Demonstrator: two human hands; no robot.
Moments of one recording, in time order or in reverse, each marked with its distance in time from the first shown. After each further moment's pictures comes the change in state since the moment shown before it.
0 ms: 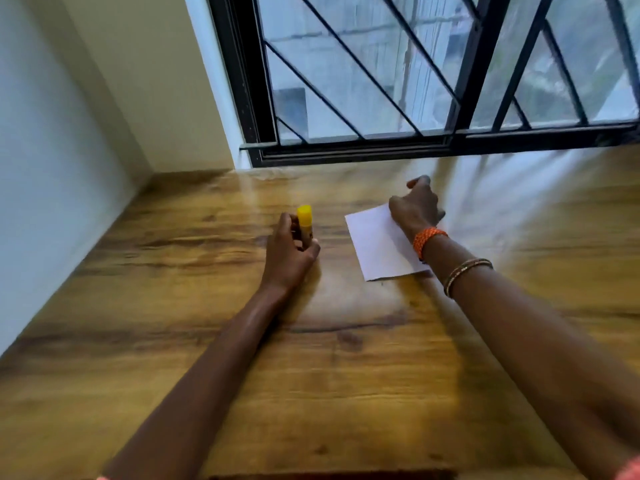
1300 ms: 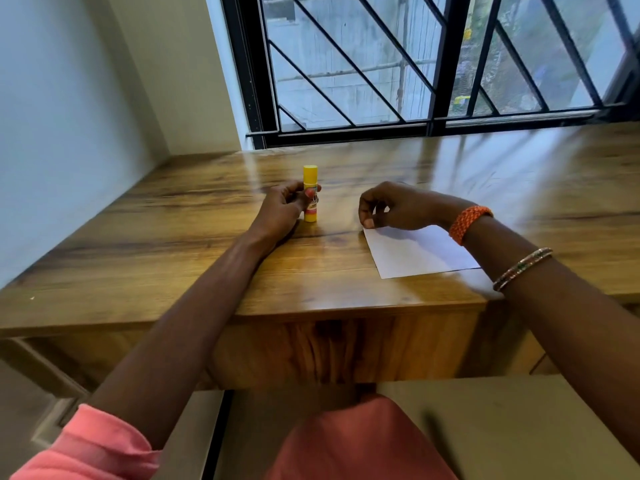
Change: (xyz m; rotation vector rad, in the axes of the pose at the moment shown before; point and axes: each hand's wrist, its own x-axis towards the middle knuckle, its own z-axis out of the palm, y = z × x) left_hand -0.089 0.043 -0.031 -0.318 -0.244 -0.104; right_hand -0.127 0.032 -0.085 -0.299 -0.796 -0.757
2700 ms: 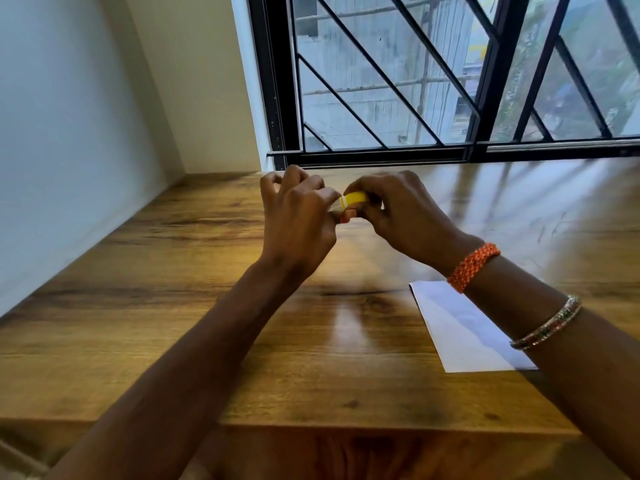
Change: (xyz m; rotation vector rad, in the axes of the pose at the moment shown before) left_hand 0.035 0.010 -0.020 1.116 0.399 0.592; right_hand 0.075 -0.033 0.005 -0.114 0.632 -0.341
